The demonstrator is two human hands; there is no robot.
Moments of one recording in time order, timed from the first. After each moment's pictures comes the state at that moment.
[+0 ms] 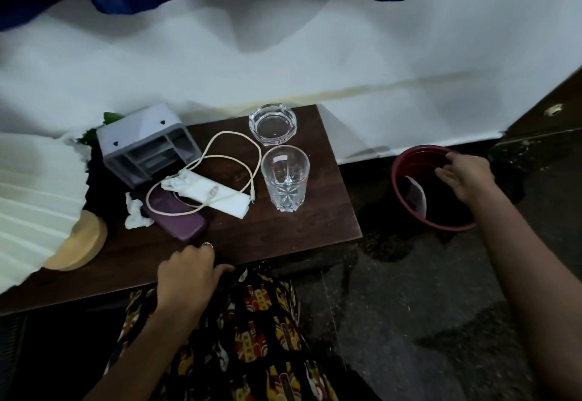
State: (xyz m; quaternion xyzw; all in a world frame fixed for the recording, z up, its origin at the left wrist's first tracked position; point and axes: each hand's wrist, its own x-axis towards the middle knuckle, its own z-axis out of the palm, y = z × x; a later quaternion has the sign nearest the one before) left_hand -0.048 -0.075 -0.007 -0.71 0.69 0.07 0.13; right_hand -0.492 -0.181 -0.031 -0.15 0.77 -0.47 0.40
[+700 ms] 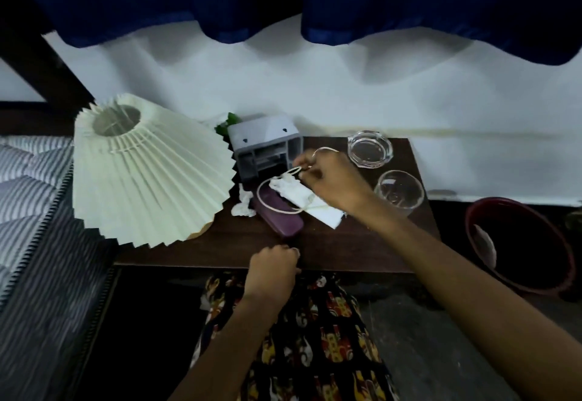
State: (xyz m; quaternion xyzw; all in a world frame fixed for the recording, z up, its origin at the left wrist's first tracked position) left_hand -0.001 -0.068 -0.002 -0.66 0.73 0.16 0.09; right_hand -0.114 -0.184 0.062 -0.76 0.51 -0.23 0.32
